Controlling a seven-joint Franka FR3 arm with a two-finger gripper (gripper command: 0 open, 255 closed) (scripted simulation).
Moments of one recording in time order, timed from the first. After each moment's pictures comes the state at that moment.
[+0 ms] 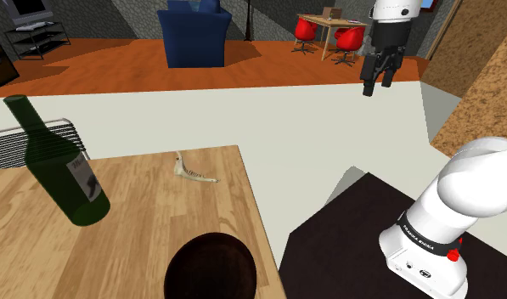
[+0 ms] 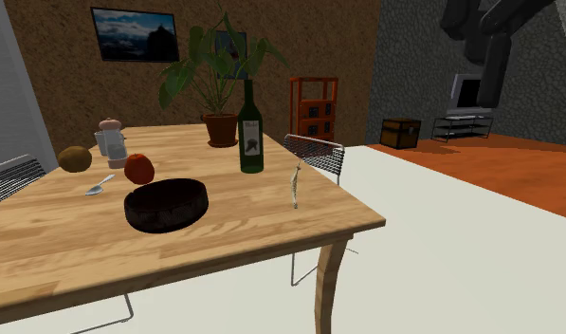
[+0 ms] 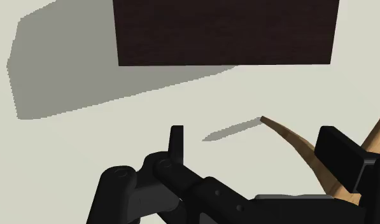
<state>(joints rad) 0.00 -0.78 0.01 -2.37 -0.06 1.45 0.03</state>
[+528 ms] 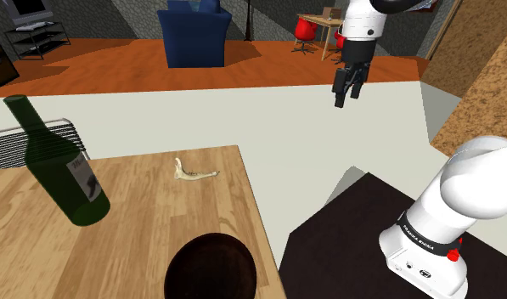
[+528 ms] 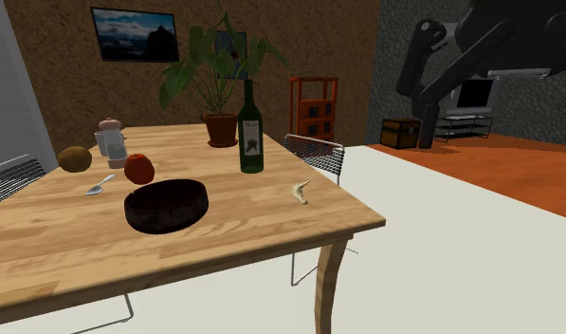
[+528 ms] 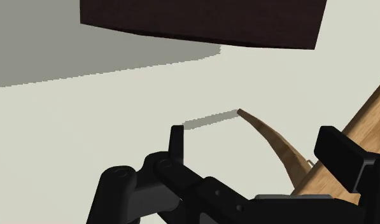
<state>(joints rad) 0.06 -0.65 0.03 -2.40 0.00 1.64 -0.01</state>
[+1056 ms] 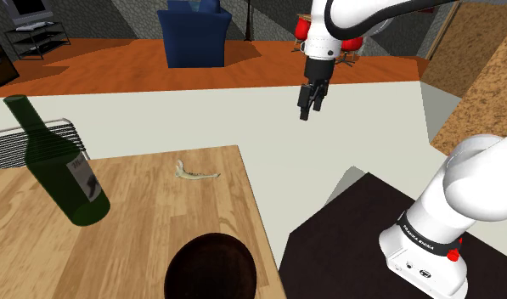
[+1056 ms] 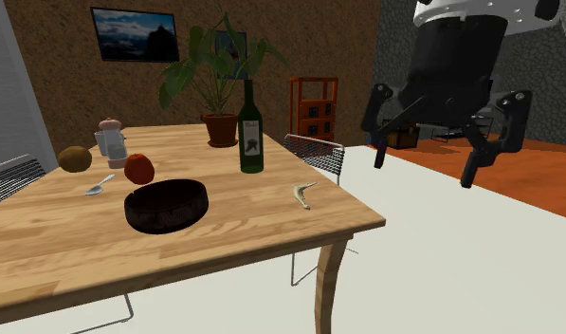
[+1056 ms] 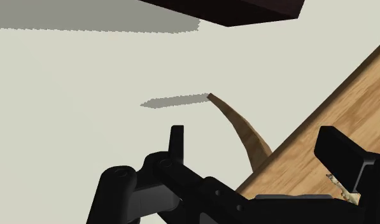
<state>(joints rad) 0.14 -0.43 0.06 -2.37 0.08 1.87 -0.09</state>
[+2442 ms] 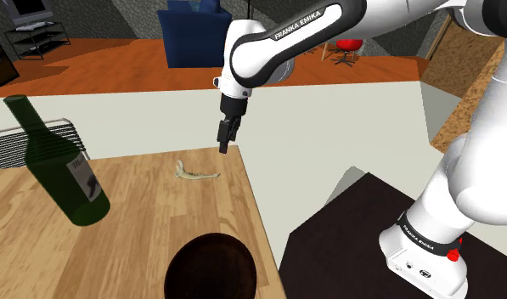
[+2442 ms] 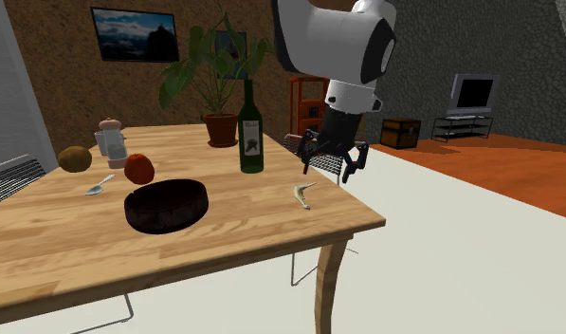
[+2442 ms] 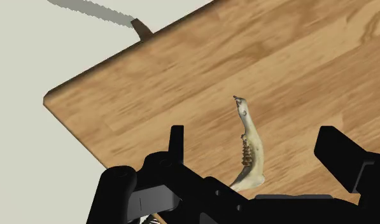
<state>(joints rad) 0.31 0.17 0.19 -2.02 0.23 2.23 -0.33</state>
